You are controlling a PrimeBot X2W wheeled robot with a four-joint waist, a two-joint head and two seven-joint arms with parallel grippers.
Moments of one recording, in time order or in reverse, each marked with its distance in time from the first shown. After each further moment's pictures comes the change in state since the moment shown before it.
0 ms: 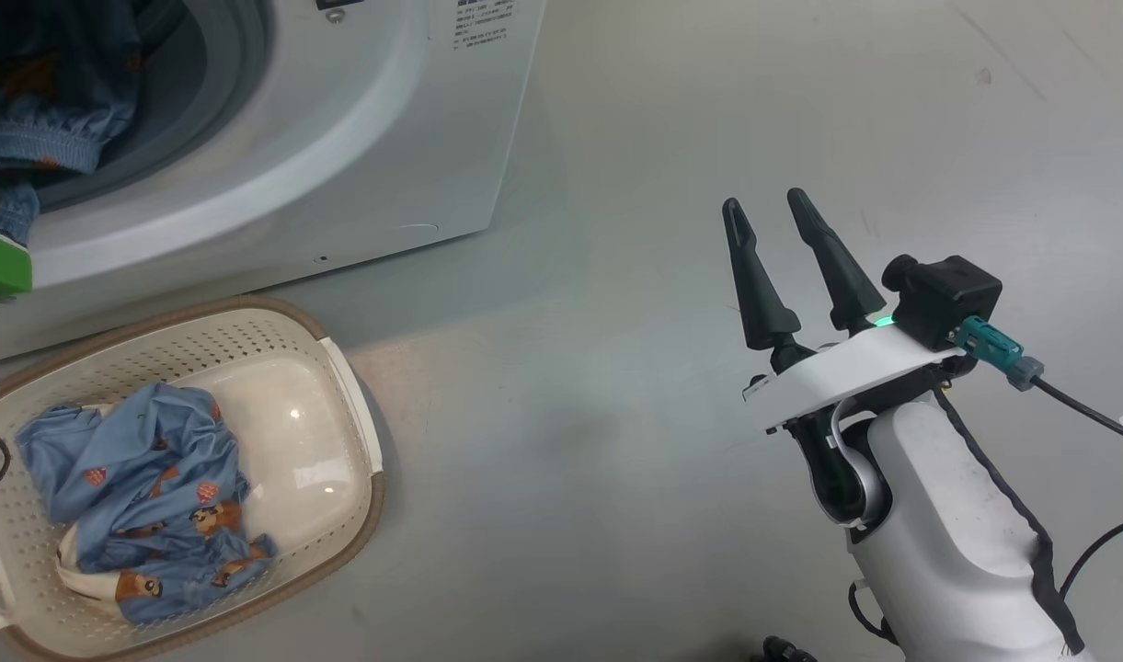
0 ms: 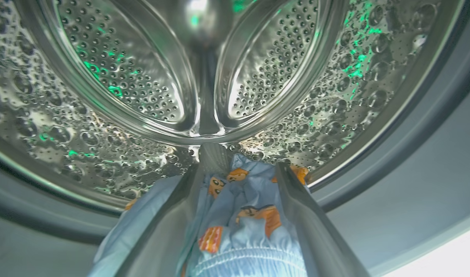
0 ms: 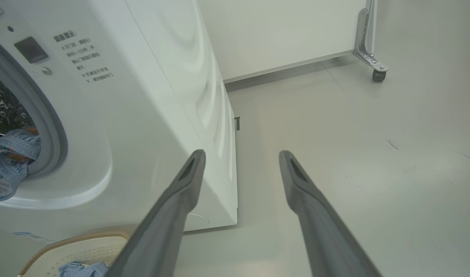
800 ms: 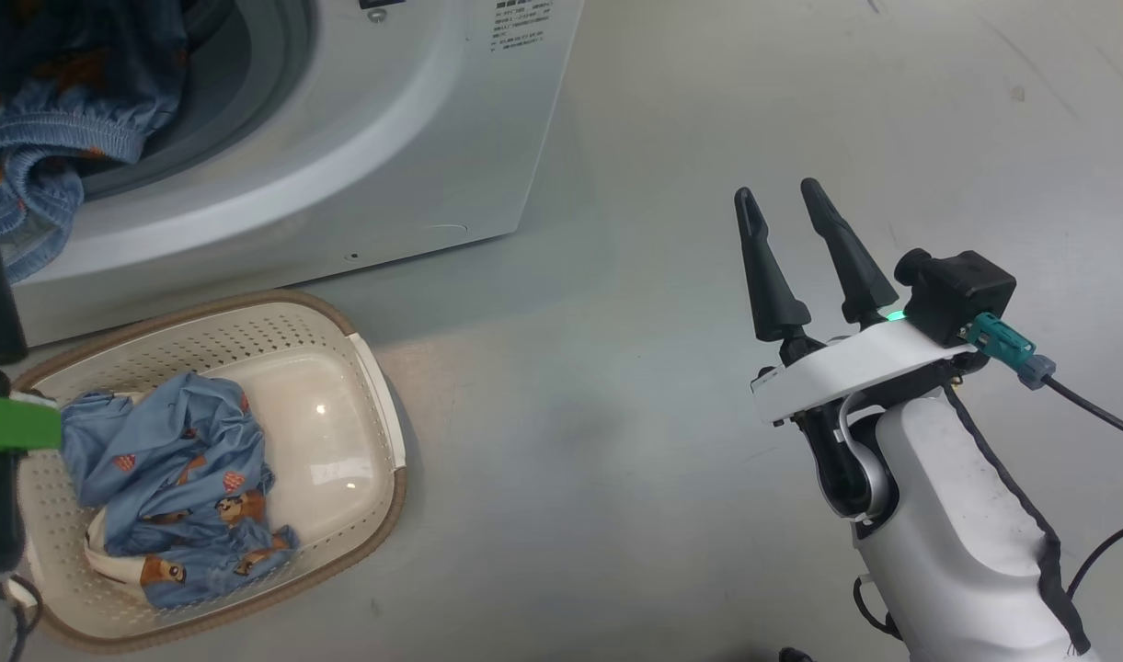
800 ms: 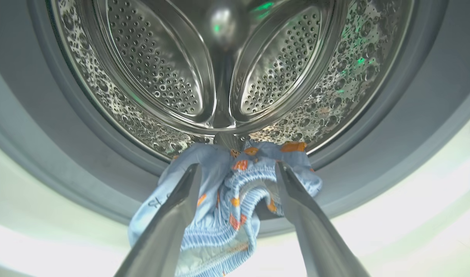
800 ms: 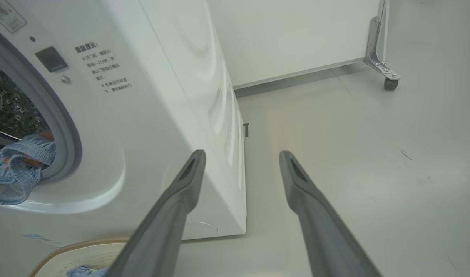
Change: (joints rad) left arm 0.376 -0.013 0.214 -0.349 0.042 0.000 -0.005; right arm 0.001 -0.001 -0.011 -0.015 -0.011 0.000 0.000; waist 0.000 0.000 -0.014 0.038
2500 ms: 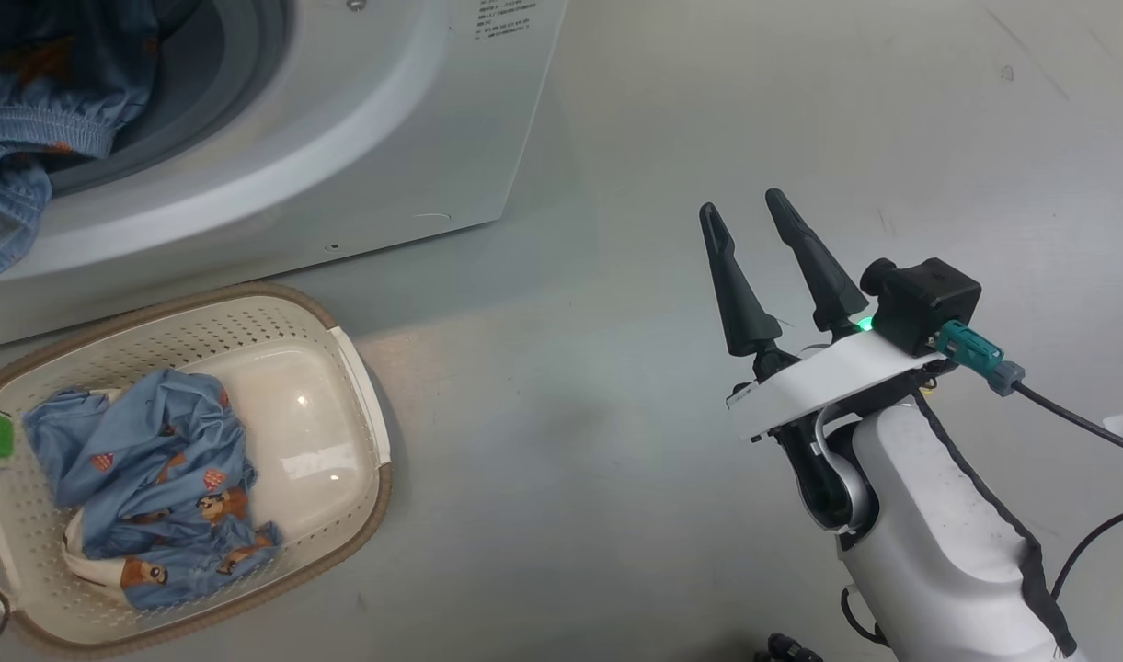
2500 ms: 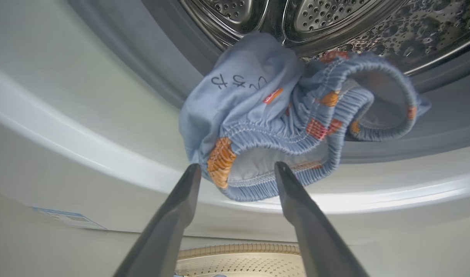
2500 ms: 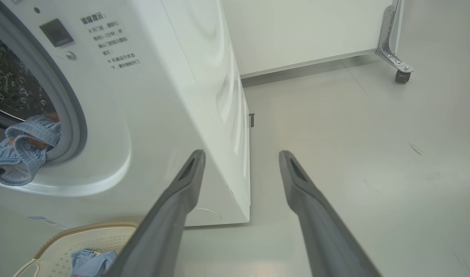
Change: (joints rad) left arm 0.001 -0.023 0.076 0.175 -0.065 0.000 0.186; right arm -0.001 -0.005 0.056 -0.012 -0.002 0.000 0.000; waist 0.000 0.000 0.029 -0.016
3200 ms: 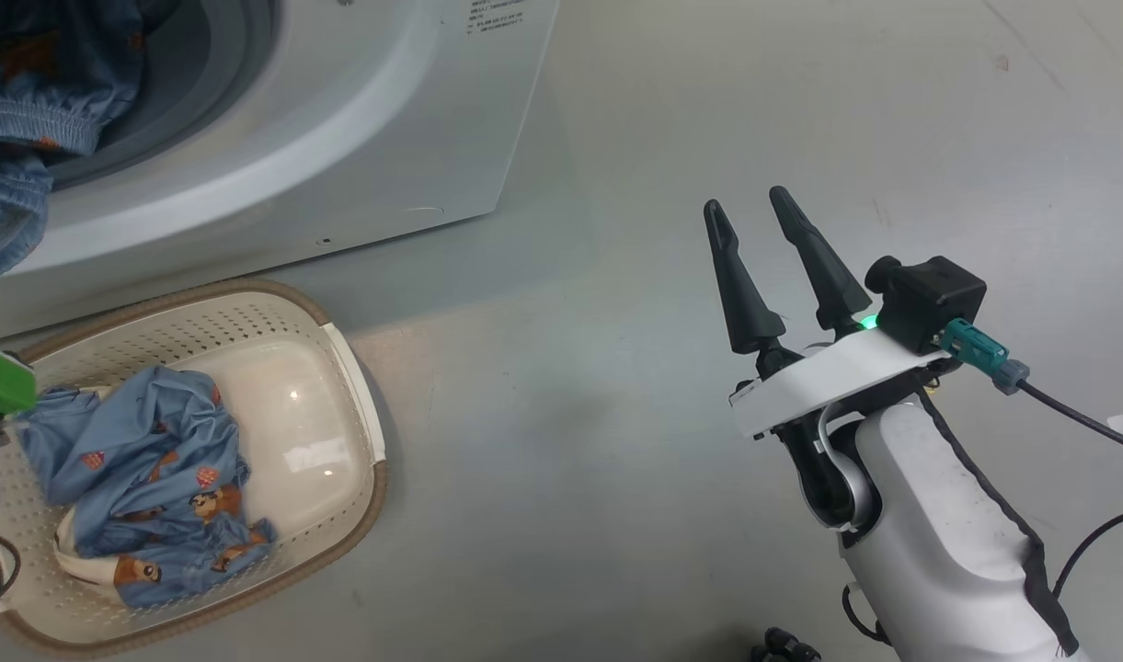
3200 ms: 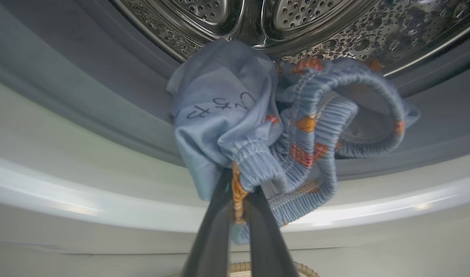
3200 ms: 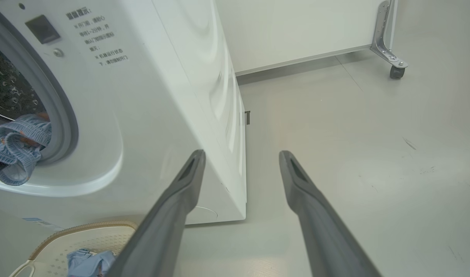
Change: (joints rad) left arm -0.124 0.024 -0.098 0.073 0.003 0.000 0.008; right arm -0.001 0.000 -0.005 0.000 0.007 0.000 0.000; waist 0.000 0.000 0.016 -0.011
